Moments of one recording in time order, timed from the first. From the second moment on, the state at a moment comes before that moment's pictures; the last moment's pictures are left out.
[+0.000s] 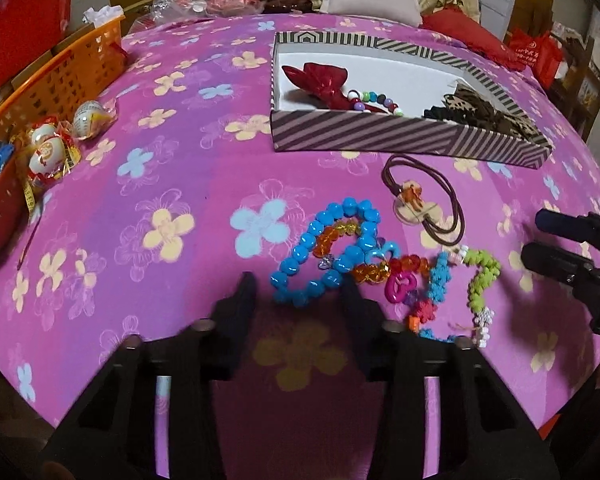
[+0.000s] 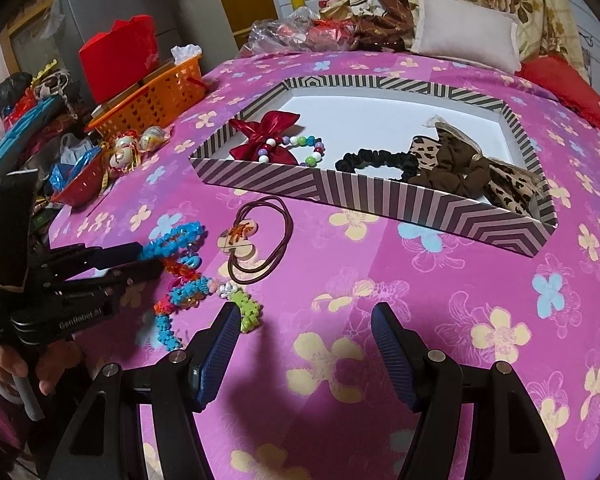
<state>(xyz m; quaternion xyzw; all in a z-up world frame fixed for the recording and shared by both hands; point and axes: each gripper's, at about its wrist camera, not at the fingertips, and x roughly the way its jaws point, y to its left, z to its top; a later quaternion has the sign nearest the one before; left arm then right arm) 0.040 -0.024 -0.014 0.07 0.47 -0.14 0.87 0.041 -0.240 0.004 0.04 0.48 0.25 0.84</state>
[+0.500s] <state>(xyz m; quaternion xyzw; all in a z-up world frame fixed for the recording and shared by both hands) 0.049 0.023 -0.004 -0.04 0.47 -0.09 0.88 0.065 -0.200 0.017 0.02 0.45 0.29 0.84</state>
